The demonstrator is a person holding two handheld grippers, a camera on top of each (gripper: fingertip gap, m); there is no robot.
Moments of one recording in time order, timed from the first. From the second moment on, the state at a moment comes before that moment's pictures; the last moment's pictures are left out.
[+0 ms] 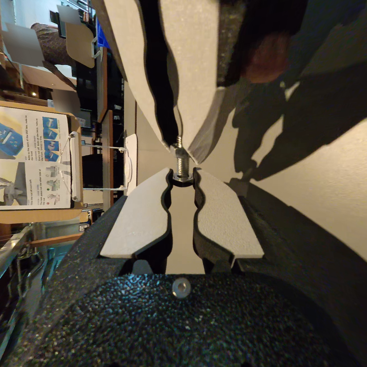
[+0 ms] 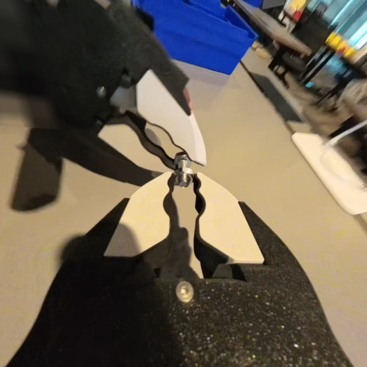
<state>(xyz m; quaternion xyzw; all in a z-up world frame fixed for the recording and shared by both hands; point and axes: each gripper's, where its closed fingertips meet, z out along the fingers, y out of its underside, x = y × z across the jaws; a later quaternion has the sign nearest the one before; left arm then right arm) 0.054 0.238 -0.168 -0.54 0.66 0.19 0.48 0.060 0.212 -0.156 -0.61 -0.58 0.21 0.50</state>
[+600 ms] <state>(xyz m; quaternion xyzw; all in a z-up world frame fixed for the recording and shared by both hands) 0.055 0.235 -0.160 -0.56 0.64 0.13 0.50 0.061 0.204 -0.139 -0.53 -0.62 0.15 0.56</state>
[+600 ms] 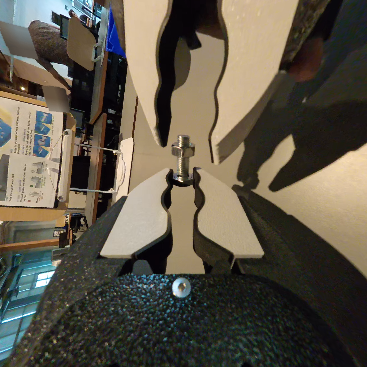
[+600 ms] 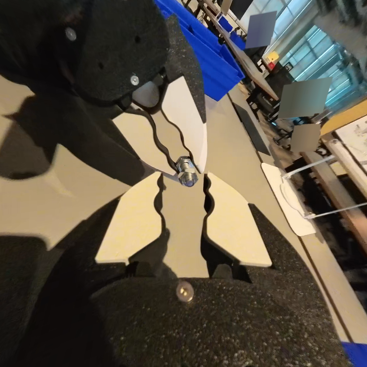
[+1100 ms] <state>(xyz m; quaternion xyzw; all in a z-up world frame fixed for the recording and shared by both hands) 0.053 0.239 -0.155 -0.55 0.63 0.19 0.51 0.054 0.214 -0.133 -0.68 -0.41 0.40 0.46</state>
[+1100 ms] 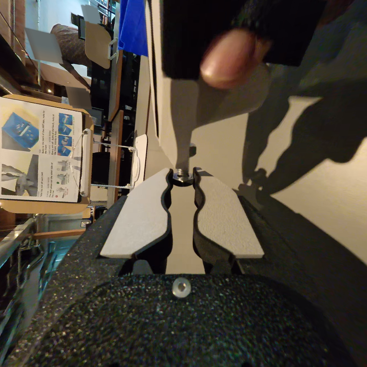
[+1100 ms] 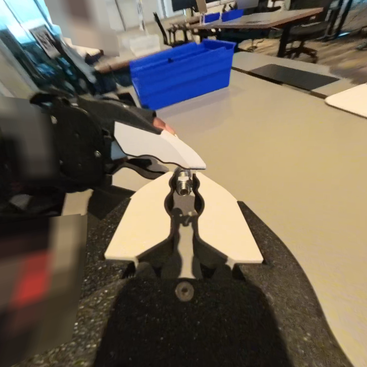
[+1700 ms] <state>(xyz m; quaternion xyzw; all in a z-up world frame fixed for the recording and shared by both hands) 0.057 0.234 -0.155 -0.55 0.64 0.15 0.52 0.065 0.210 -0.143 -0.52 -0.63 0.13 0.56</state>
